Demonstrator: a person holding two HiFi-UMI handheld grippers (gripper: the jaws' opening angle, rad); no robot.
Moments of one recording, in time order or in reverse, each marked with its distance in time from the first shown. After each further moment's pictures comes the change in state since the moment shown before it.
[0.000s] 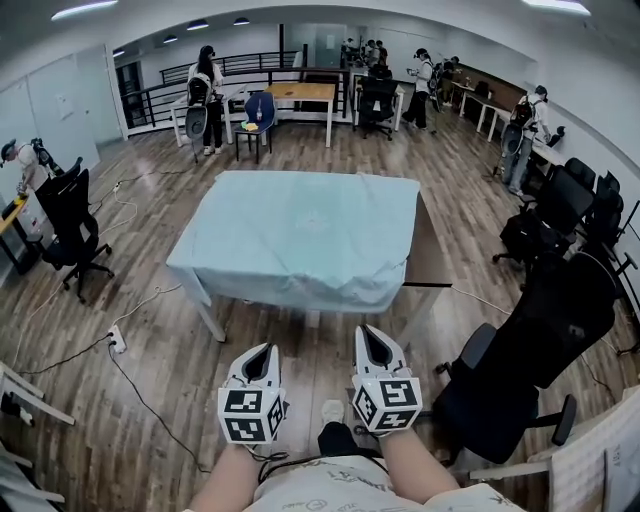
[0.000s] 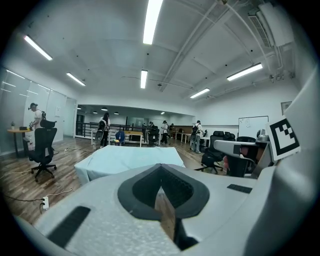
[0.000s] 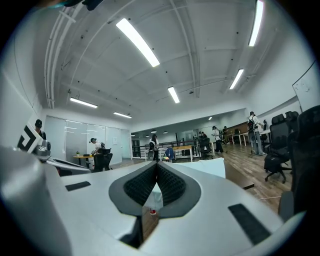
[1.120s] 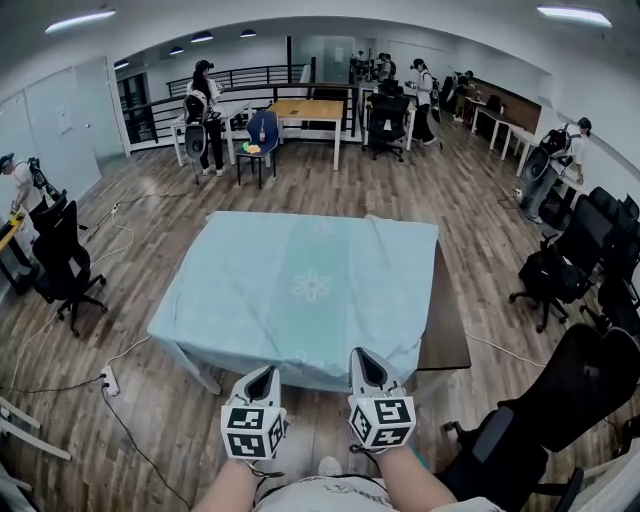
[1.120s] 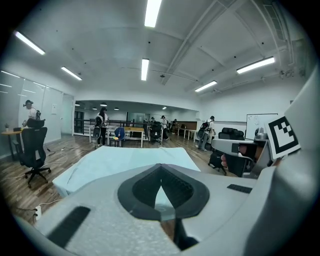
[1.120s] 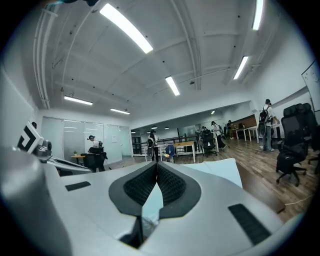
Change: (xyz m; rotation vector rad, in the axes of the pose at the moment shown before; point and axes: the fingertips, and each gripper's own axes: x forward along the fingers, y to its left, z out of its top) left arm 0.266 0.074 0.061 0.004 0.052 0.015; right arm 0.267 -0.110 0.005 0.021 0.047 0.033
